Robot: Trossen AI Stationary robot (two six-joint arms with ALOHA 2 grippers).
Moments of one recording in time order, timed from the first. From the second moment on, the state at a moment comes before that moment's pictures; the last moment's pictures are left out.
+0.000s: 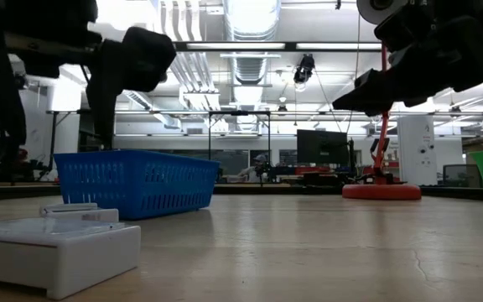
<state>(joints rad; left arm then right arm) -0.49 1.67 1.01 -0.44 0.03 0.30 0.20 1.18 0.30 0.53 0.12 0.02</state>
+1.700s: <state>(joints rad) -0.47 1.72 1.01 -0.29 0.20 0.36 0.24 1.18 0.36 0.42 0.12 0.05</state>
